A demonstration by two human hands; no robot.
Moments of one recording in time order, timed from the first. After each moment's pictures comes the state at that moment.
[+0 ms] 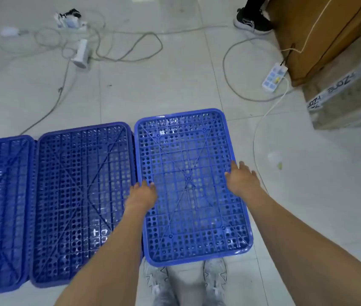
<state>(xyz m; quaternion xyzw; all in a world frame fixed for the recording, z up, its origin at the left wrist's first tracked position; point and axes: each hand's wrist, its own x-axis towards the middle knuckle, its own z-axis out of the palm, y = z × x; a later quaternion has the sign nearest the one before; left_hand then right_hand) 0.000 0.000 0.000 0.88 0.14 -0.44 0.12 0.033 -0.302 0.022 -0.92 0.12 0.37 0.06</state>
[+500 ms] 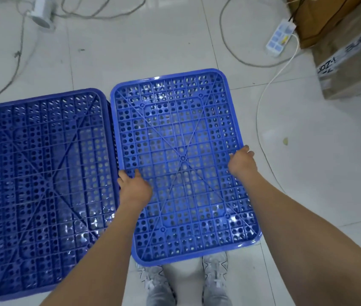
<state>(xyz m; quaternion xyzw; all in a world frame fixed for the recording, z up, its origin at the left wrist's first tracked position) -0.025 -0.016 -0.100 0.89 0.22 -0.37 0.16 0.028 -0.309 -0.113 -0.88 0.33 0.31 0.17</state>
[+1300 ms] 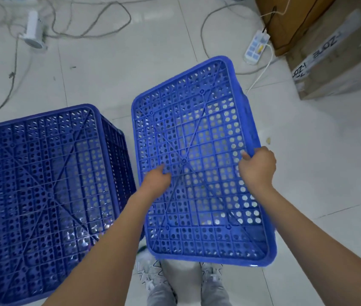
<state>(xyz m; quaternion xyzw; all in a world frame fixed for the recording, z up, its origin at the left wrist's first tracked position) 0.004 -0.085 -0.017 0.79 0.19 -0.47 0.35 -0.014 -0.336 0.010 -0.90 0.37 0.03 0.24</state>
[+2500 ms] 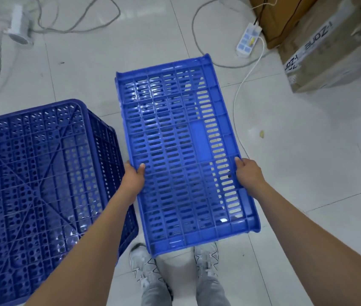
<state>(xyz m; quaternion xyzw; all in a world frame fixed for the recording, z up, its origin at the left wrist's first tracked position) -0.014 -0.067 -0.051 0.76 0.33 -0.34 0.44 -0.046 -0.373 -0.042 -0.82 0.38 0.23 0.35</state>
